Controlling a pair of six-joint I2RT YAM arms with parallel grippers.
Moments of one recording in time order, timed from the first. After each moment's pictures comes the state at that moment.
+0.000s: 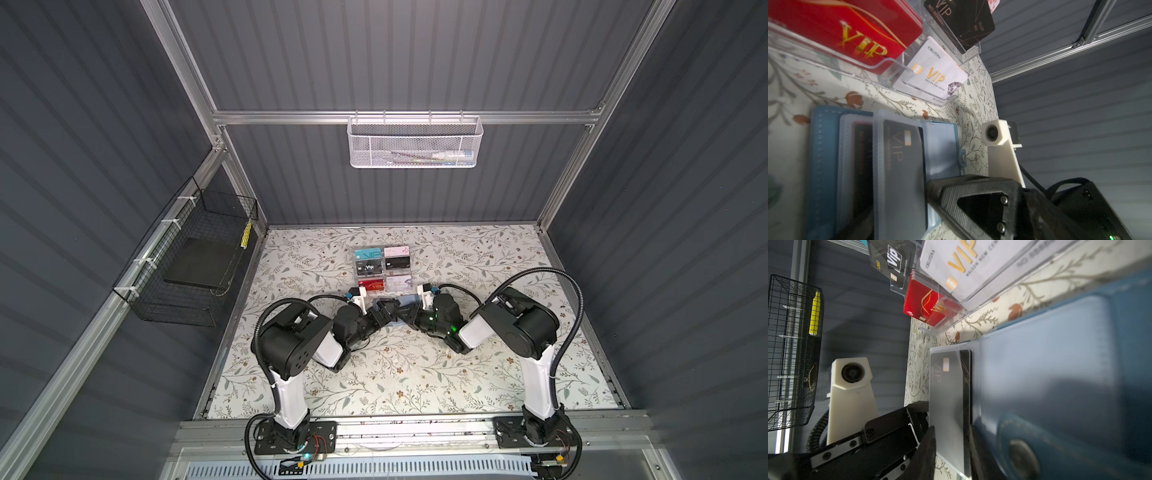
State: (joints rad) left arm -0.53 1.84 0.41 1.15 0.33 -1.06; right arm 0.67 2.08 0.72 1.01 -0.41 1.11
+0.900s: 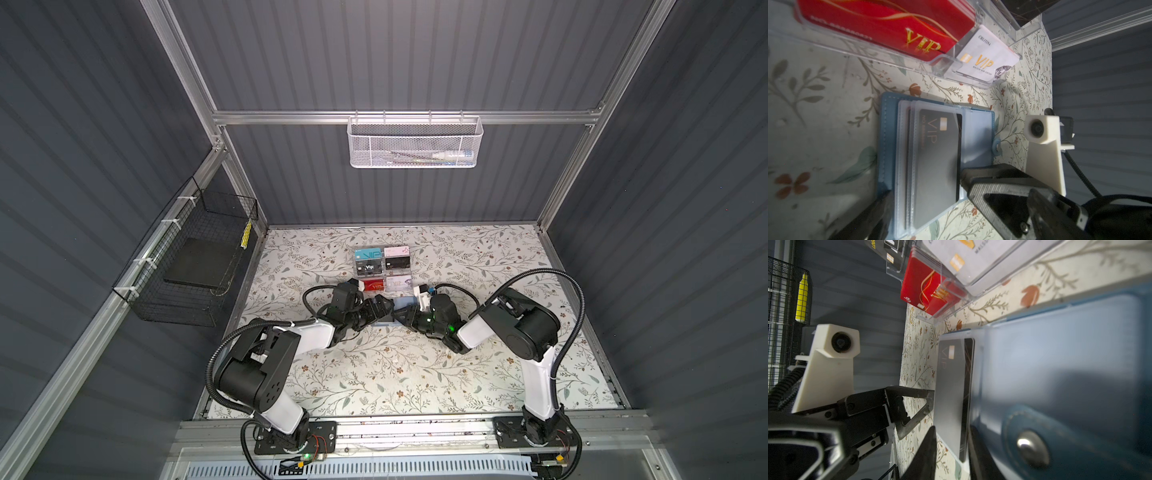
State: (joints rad) left arm -0.46 1.60 0.64 0.28 0.39 -0.84; right arm 0.69 2.07 0.74 0.94 -0.41 1.06
